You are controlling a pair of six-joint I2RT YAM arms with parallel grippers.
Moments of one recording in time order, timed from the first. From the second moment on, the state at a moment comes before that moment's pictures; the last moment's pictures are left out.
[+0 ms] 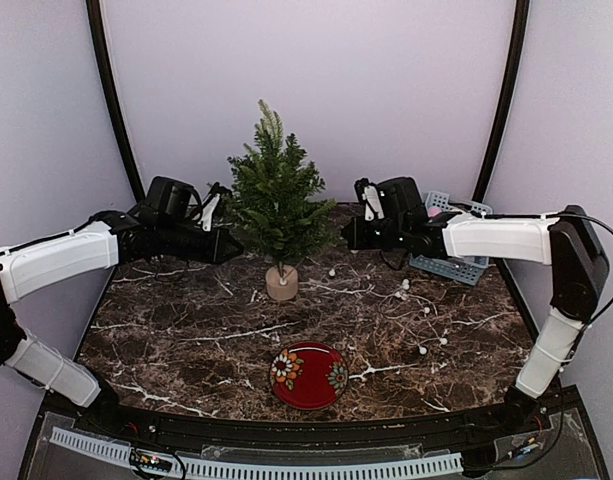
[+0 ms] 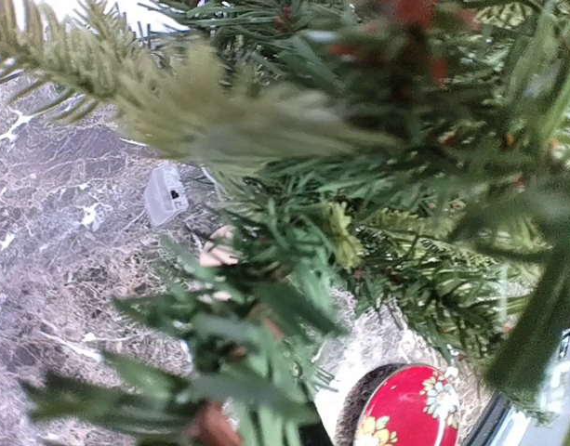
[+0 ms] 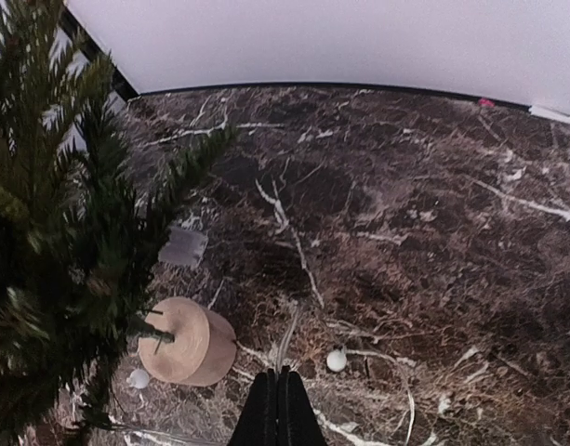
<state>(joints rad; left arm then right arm) -0.55 1.37 1.05 -0.33 0.25 -0.28 0.68 1.73 1.22 -0.02 -0.02 0.39</state>
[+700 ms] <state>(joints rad) -0.40 1.49 1.12 -0.32 0.34 -0.06 0.79 1.71 1.01 0.13 -0.19 0.57</state>
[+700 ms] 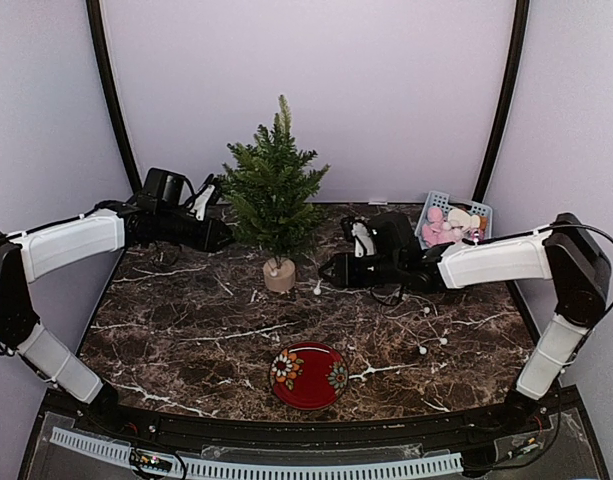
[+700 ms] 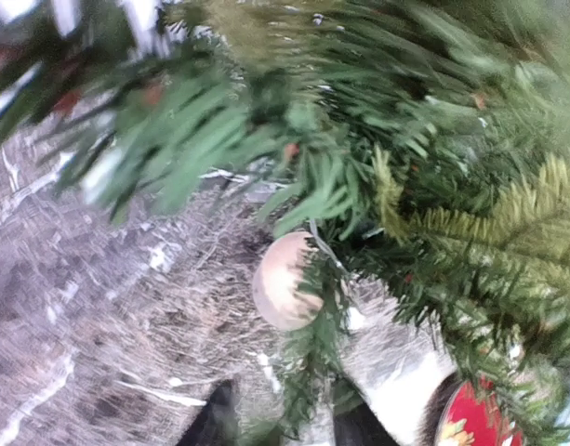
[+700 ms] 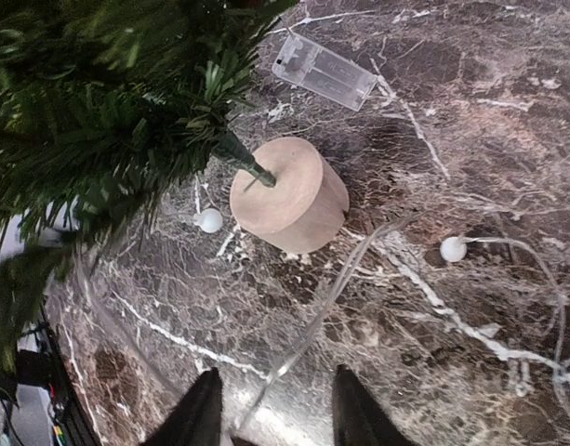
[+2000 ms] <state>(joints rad) -0.39 1.09 1.19 -0.58 0.23 -0.12 0.54 1.41 0.91 -0.50 0.17 0.42</state>
